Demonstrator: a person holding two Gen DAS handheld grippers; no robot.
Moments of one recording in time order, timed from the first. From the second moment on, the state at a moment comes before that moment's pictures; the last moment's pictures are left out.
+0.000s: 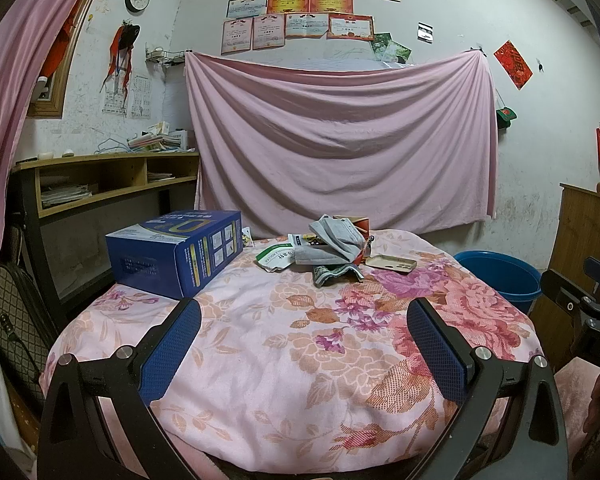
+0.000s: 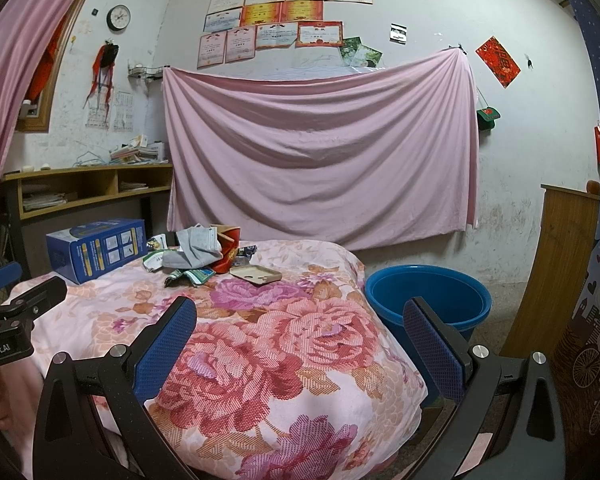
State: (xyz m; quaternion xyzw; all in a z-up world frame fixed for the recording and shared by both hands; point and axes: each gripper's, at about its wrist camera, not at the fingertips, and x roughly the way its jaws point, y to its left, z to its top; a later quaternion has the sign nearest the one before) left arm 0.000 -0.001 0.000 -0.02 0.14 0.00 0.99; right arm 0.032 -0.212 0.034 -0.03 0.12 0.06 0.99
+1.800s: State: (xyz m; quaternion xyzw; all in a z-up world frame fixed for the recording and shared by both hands) left arm 0.180 0.019 0.005 -0.06 0.26 -0.07 0.96; right arm 0.209 -0.194 0.060 -0.12 0.16 0.14 0.97
